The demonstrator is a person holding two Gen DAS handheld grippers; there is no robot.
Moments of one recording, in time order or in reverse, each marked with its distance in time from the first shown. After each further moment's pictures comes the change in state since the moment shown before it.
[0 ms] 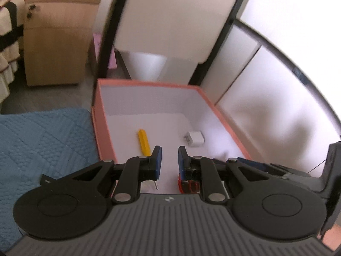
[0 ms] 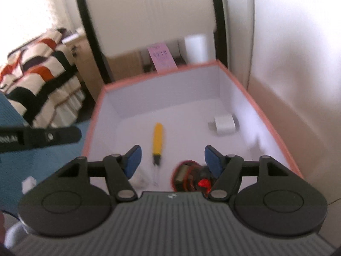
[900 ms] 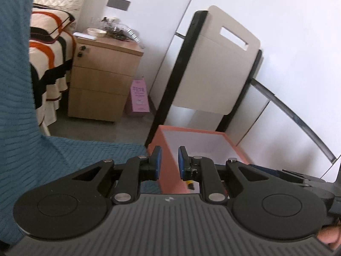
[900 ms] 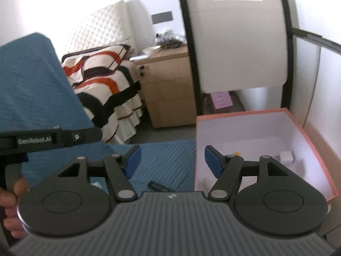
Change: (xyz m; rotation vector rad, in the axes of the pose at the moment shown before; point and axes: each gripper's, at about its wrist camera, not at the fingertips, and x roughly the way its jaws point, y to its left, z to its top) left arm -0.176 0.067 -0.024 -0.049 -0.251 0.118; right arm -0.078 0.132 0.001 -0.153 -0.129 0.215
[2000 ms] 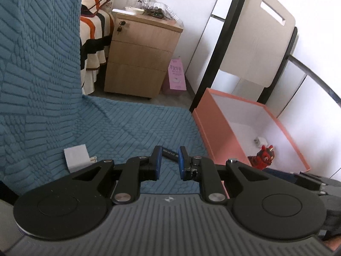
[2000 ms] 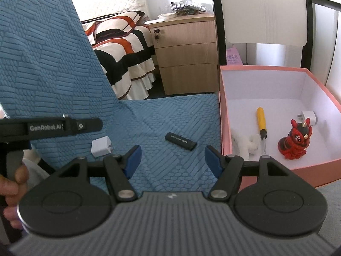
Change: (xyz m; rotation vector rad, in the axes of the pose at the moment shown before) left arm -0.009 0.053 -0.088 -0.039 0.081 0.183; right arm 0.020 0.036 -0.083 -0.036 0.125 0.042
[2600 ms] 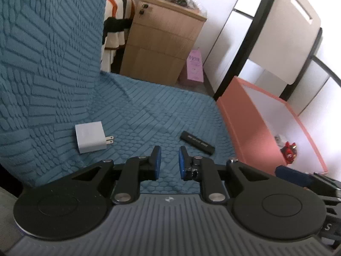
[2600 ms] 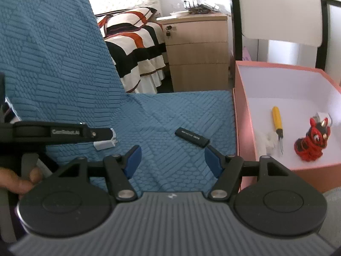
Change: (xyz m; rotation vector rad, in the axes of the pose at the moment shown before) left arm 0.043 0.044 -0.028 -0.091 0.045 0.059; right arm 0.030 0.014 -0.021 -0.068 -0.016 0.034
